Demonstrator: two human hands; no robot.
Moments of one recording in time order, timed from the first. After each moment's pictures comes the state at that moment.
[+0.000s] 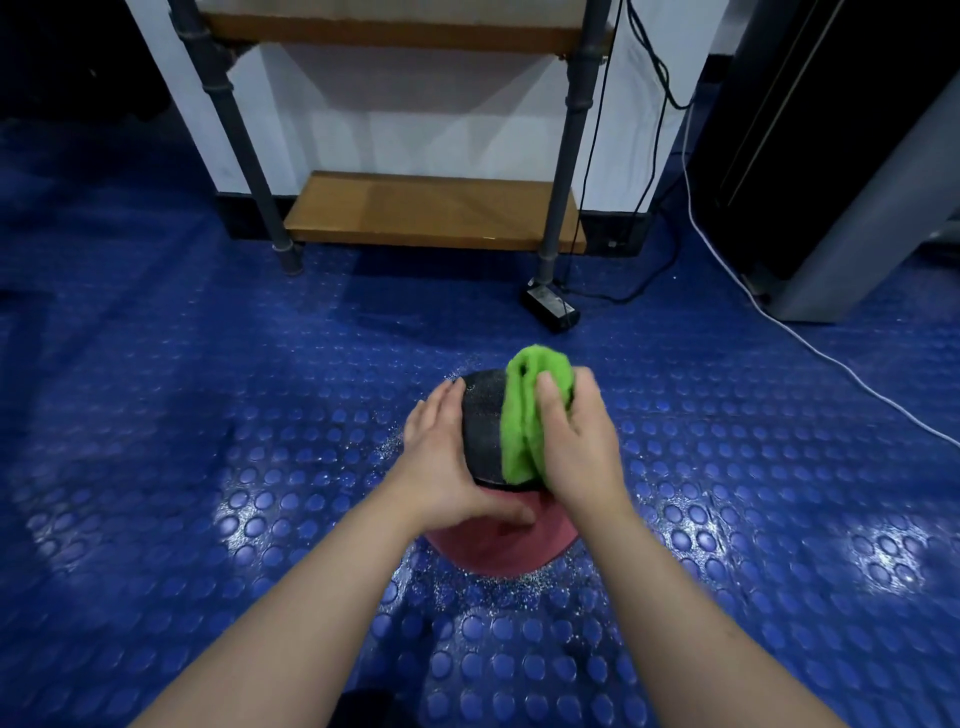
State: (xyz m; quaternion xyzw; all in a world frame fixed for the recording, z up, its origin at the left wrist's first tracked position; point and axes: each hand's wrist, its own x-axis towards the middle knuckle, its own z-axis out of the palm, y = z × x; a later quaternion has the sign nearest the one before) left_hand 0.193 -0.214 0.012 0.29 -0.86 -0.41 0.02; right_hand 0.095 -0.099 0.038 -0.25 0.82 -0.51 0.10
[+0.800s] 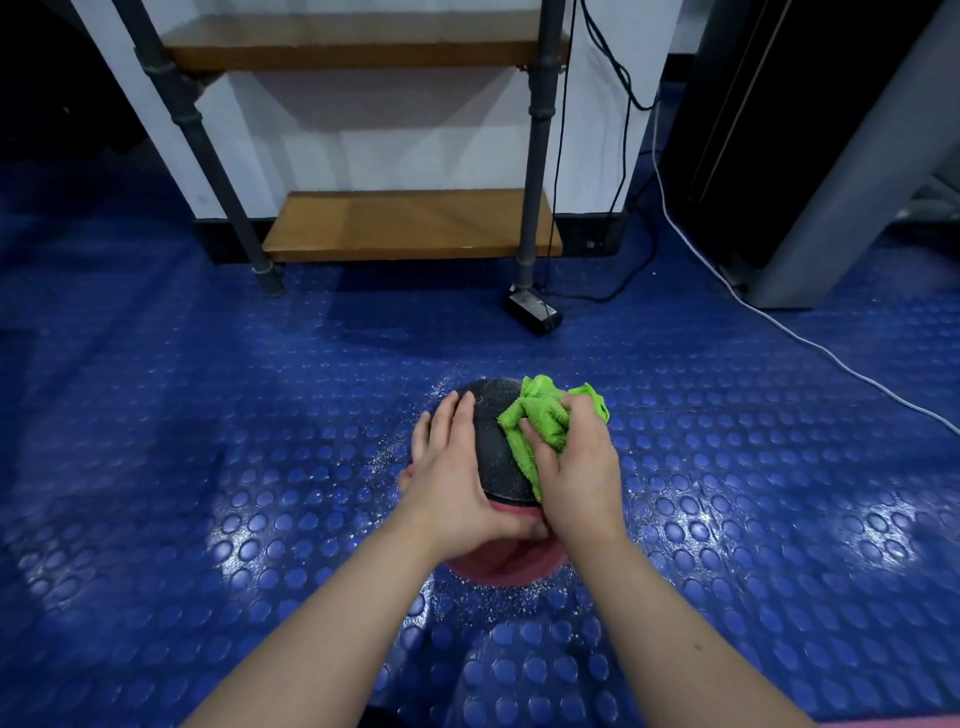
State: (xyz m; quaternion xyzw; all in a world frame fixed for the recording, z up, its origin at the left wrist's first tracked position) left_hand 0.188 -0.185 0.021 0.29 -0.89 -0.36 0.00; right_hand 0.094 -0.080 0.012 -0.27 0.84 -0.47 -0.01
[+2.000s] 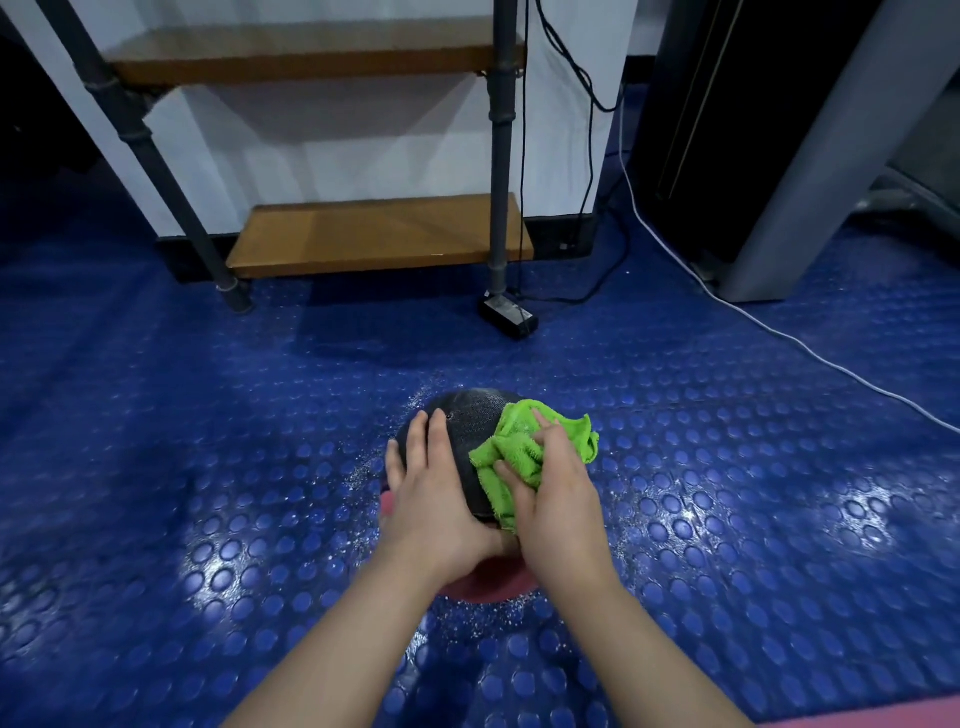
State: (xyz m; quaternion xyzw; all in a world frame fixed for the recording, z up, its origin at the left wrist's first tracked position) left_hand 0.181 -0.170 0.015 0.34 -0.88 -0.34 0.02; right_hand 0.113 -0.064 0.019 -0.23 0.85 -0.46 0.06
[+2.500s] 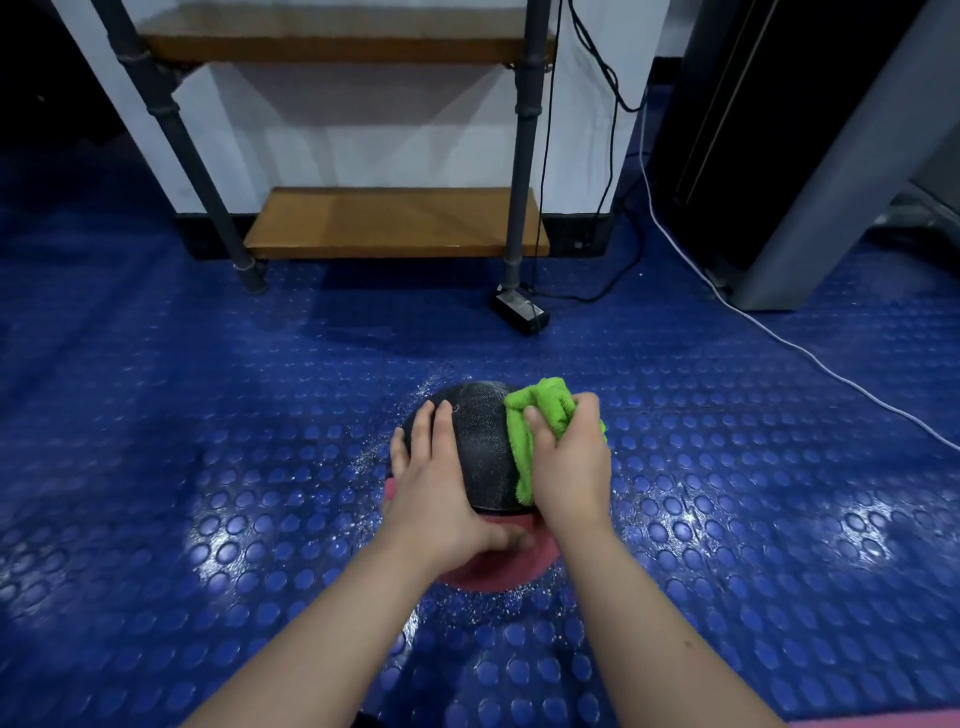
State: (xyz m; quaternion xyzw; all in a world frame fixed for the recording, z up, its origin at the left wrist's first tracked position) left_hand 0.189 -0.172 0.021 0.33 -0.87 -0.36 0.01; right_hand 0.090 -0.083 0.032 -0.12 0.85 -0.50 0.08
